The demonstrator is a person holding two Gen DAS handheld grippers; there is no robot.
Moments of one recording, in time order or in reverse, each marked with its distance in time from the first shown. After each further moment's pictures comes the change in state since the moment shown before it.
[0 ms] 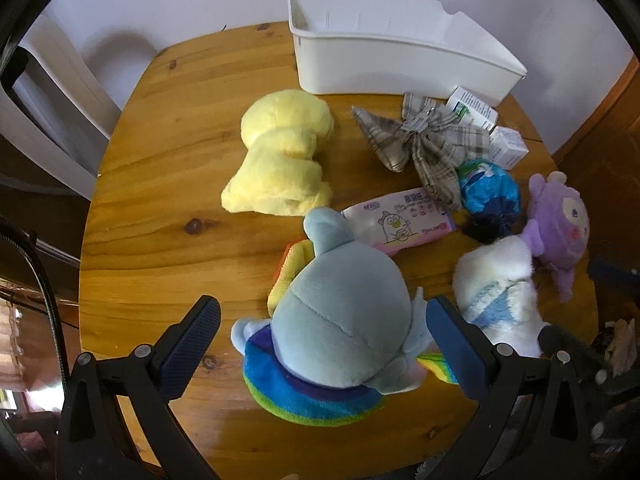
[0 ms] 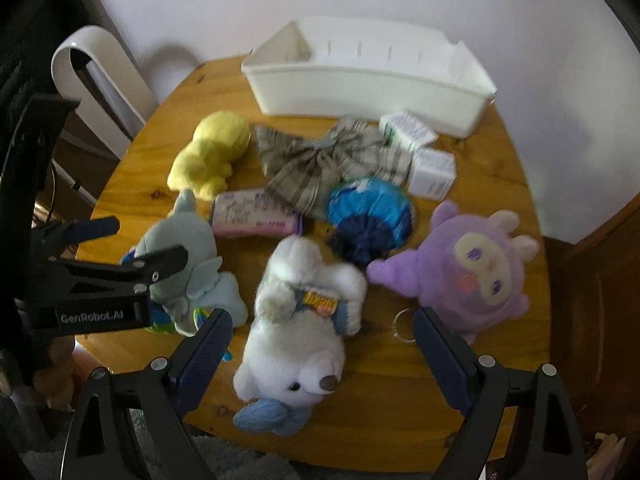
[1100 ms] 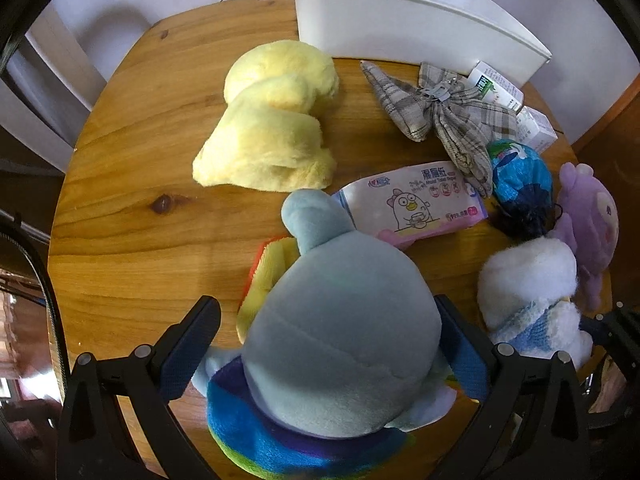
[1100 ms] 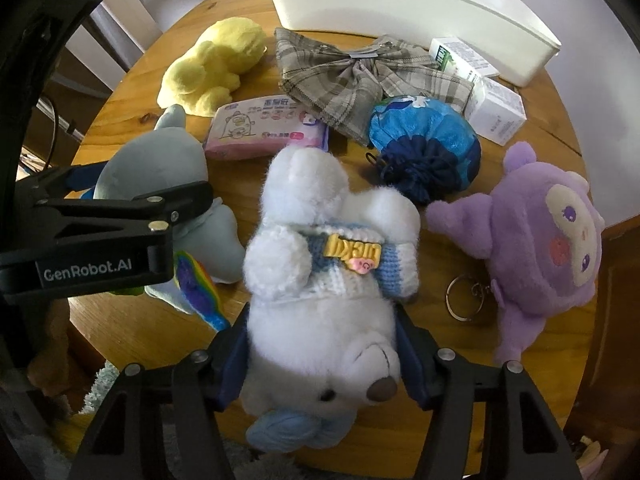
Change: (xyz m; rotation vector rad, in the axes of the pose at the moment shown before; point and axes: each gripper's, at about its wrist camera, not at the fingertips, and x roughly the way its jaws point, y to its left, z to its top) left arm 0.045 -0.003 -0.009 0.012 0.042 -0.027; right arm 0.059 0.021 -0.018 -0.033 0.179 0.017
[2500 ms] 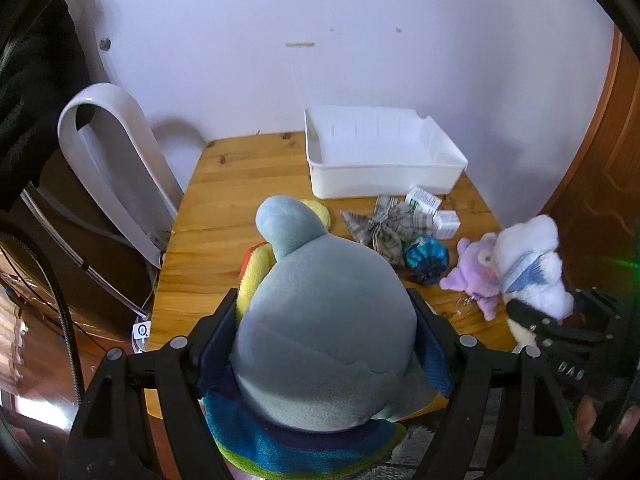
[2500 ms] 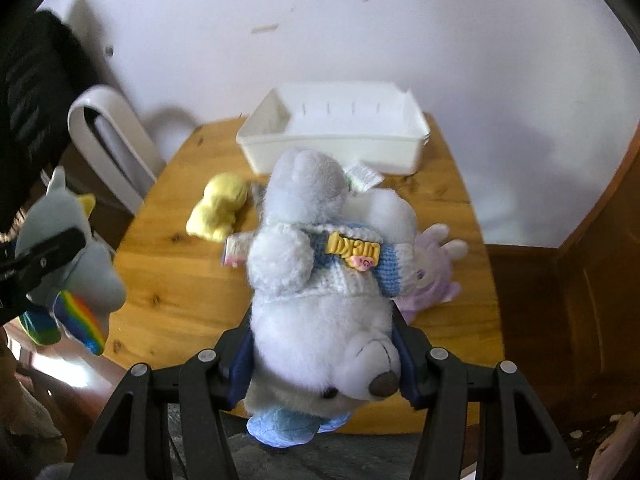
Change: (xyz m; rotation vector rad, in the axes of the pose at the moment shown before) left arm -0.209 0.002 -0.035 0.053 -0.363 -0.015; right arm -0.154 -0.050 -0.043 -0.021 -0.431 0.021
